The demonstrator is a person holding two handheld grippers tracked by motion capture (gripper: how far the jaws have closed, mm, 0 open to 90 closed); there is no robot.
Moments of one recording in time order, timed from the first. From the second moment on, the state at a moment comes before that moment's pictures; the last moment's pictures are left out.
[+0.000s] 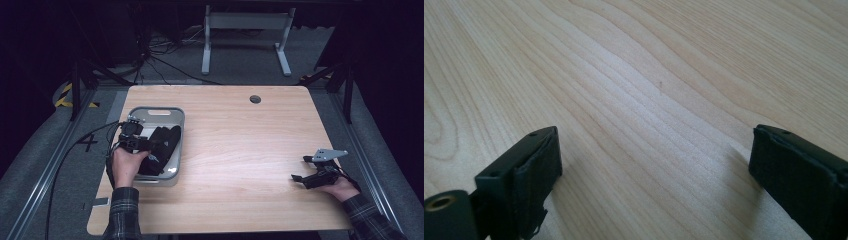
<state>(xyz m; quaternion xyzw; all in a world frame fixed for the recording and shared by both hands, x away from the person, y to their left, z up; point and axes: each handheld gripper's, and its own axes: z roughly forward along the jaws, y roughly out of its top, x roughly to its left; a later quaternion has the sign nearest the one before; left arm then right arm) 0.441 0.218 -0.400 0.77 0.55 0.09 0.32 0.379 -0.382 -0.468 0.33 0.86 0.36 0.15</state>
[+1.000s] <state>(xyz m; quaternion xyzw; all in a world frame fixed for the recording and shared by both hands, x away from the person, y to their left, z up) 0.417 0.140 -0.365 0.79 0.45 0.10 0.39 0.379 -0.382 -0.468 0.33 0.86 0.36 0.15</state>
